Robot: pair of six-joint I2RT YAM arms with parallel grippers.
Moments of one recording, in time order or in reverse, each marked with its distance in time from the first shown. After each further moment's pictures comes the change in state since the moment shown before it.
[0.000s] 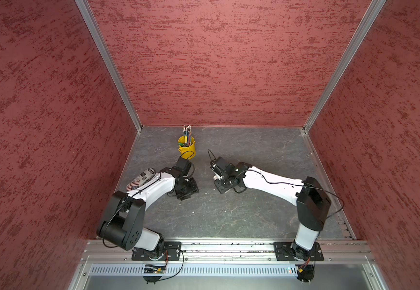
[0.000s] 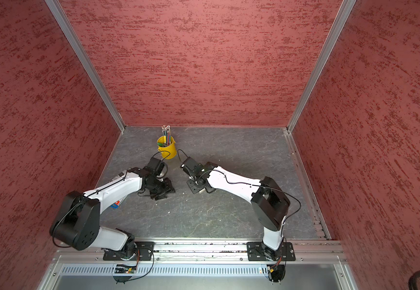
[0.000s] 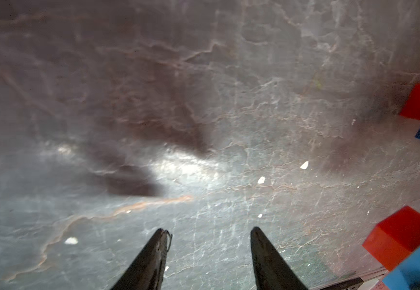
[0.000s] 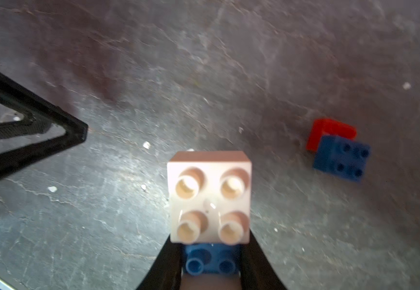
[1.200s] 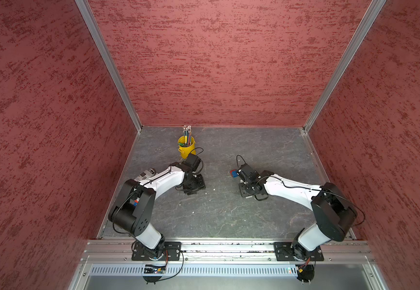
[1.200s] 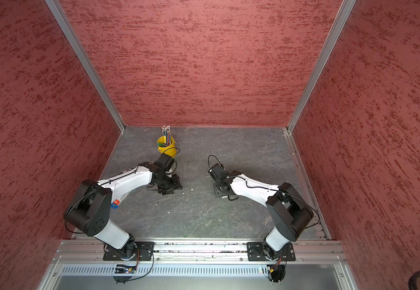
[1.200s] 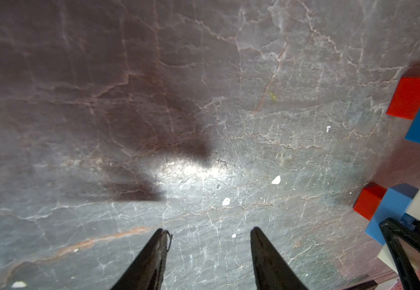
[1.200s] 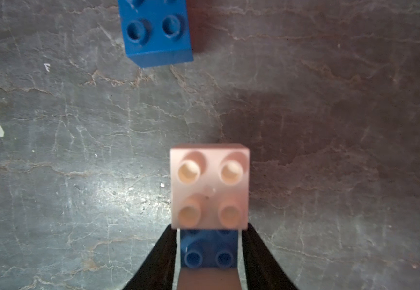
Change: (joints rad) left arm -0.066 0.116 0.105 0.010 -0.026 0.015; right arm -0.180 -0.169 -0.394 0.153 0.039 0.172
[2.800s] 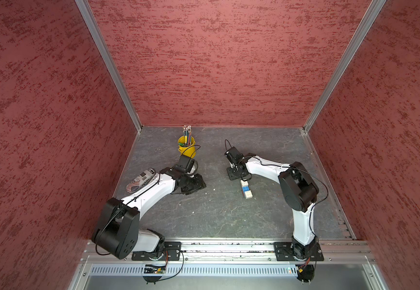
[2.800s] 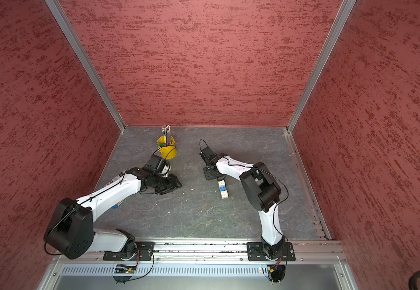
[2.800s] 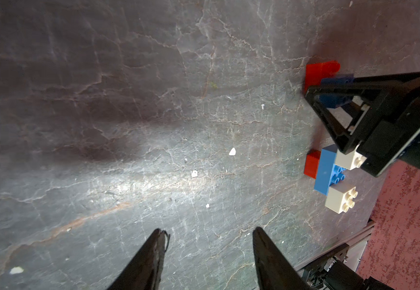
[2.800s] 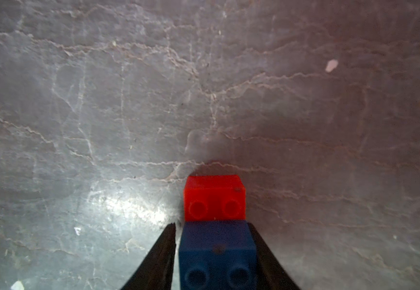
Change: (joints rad) left arm 0.021 -0.212 -0.103 0.066 0.080 0.055; right arm -0.093 0.418 0.455 -0.010 -0.060 -0.183
